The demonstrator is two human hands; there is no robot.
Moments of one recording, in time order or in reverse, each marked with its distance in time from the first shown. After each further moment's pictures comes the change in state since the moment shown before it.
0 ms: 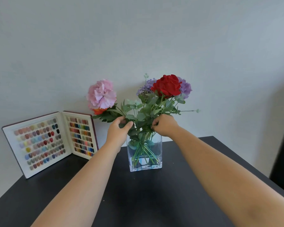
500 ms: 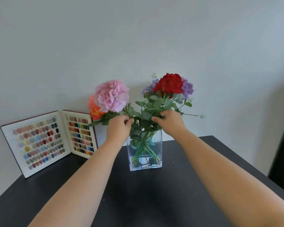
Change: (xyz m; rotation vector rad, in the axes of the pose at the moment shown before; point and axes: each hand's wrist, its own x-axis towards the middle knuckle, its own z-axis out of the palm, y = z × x) left_hand 0.000 0.020 -0.003 0.496 0.064 0.319; right_hand -0.022 0.001 -0.011 0.281 0.281 0.034
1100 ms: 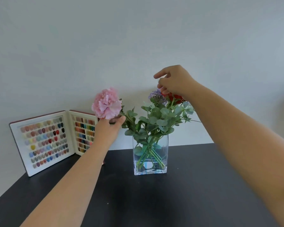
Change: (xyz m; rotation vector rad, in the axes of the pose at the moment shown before) left_hand -0.001 -0.035 -0.049 -0.269 0.054 -0.150; right_hand 0.044 -0.114 -0.088 0.209 -0.093 -0.136
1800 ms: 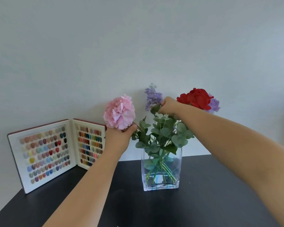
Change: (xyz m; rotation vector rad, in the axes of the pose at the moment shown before) left_hand 0.021 -0.004 0.002 -0.270 0.027 -0.042; right_hand 0.076 0.059 0.089 -0.301 -0.174 0.262
